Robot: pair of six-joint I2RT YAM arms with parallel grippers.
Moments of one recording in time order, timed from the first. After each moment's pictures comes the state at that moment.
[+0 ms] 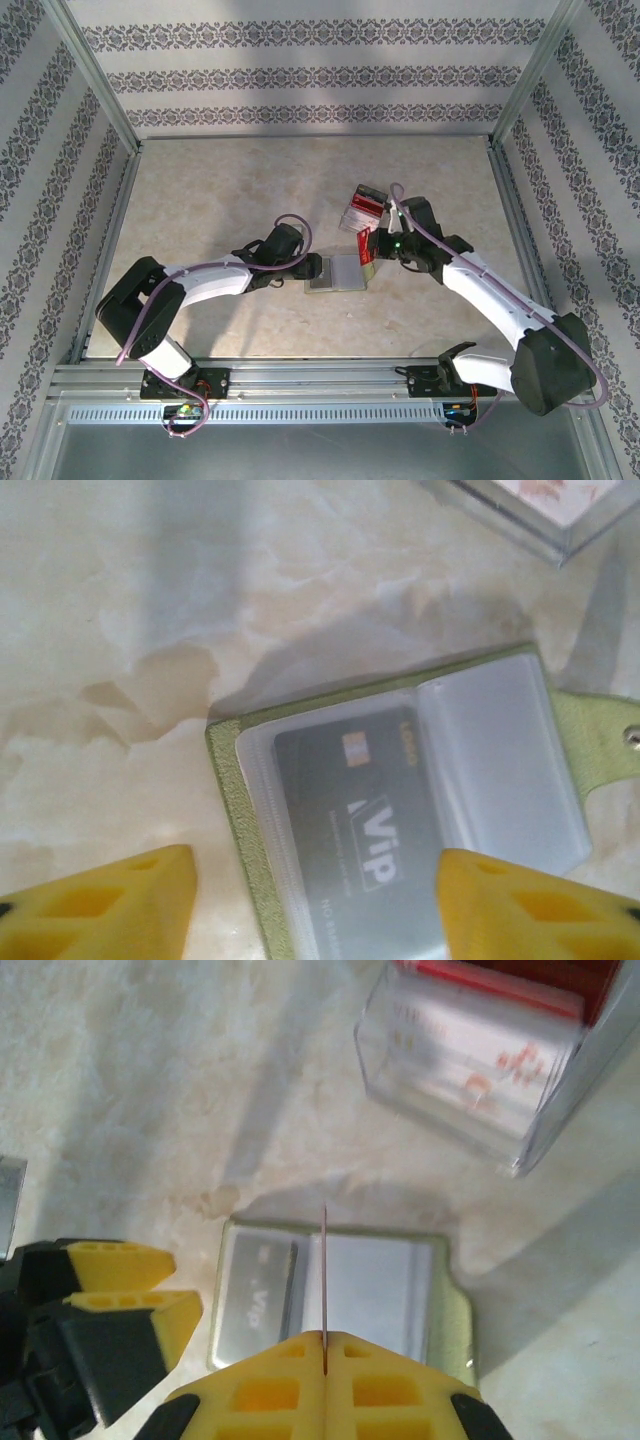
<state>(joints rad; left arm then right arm) -0.69 1.59 0.81 -0.08 0.03 -0.64 0.40 1.22 0.83 -0.42 -0.24 0.49</state>
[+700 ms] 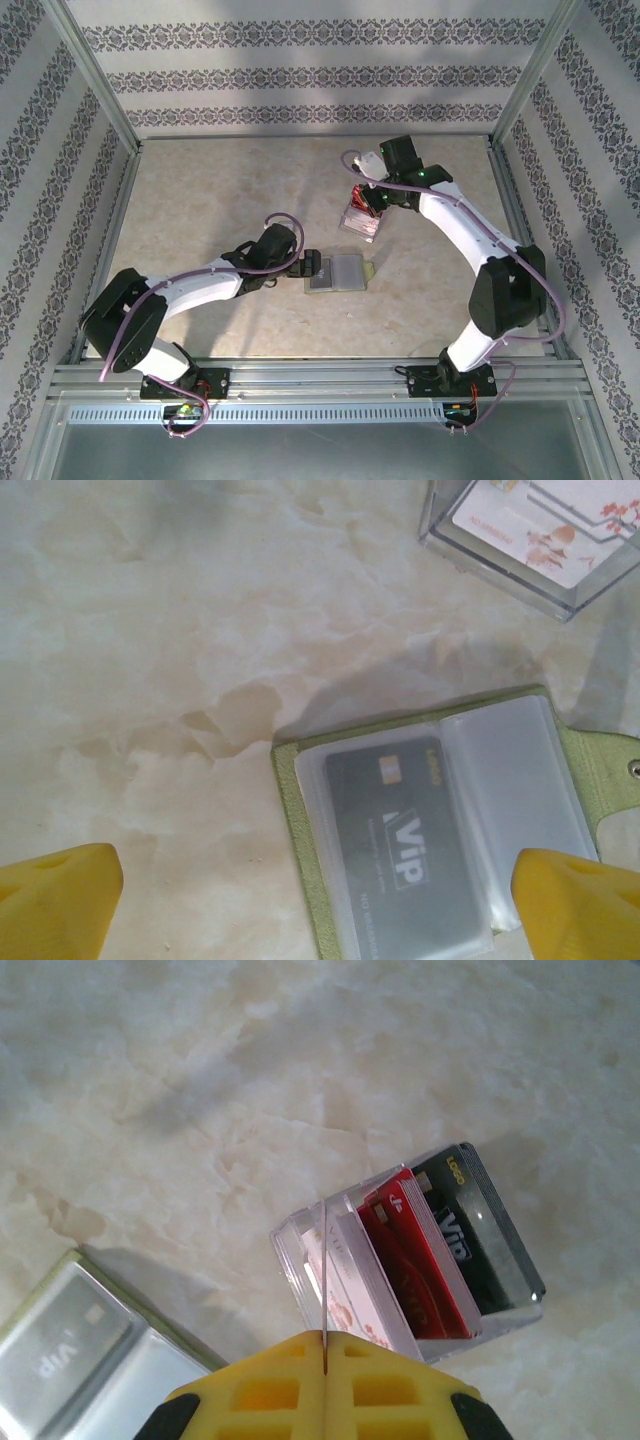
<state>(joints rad) -0.69 1.49 0.78 -0.12 -0.08 -0.63 0.34 1.68 1.45 -0.72 -0.20 -0.29</state>
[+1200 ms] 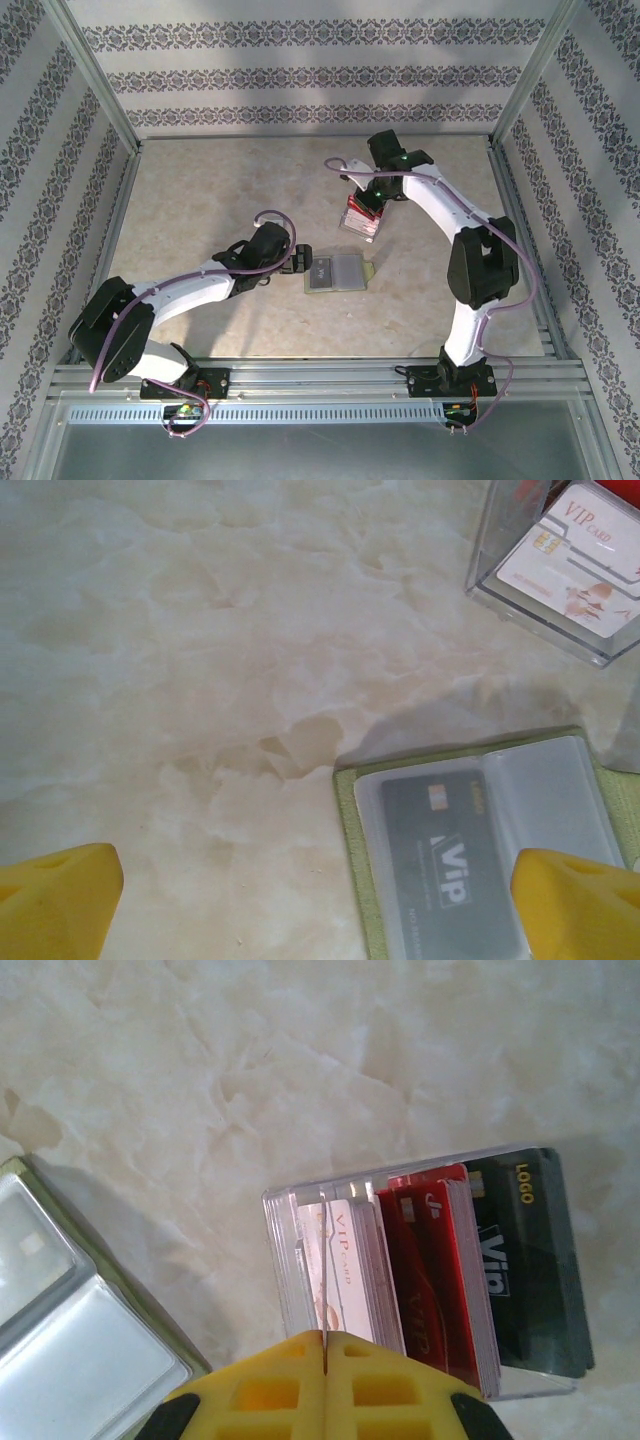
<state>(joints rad) -0.67 1.42 0.76 -0.16 -0.16 -0.63 0.34 1.90 1.63 -0.89 -0.22 -0.52</state>
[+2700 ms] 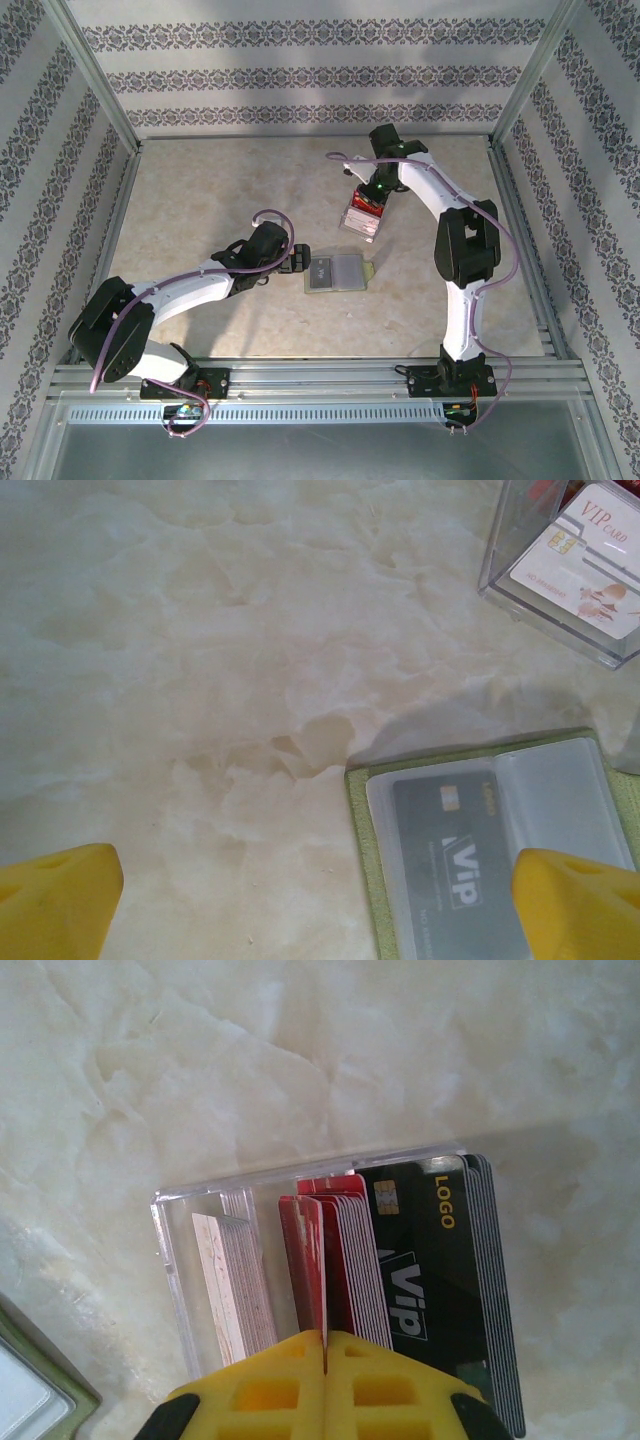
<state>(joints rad) -0.66 1.42 0.76 -0.17 -0.15 -0.63 0.28 2.09 1.81 -0.95 -0.19 -0.58</state>
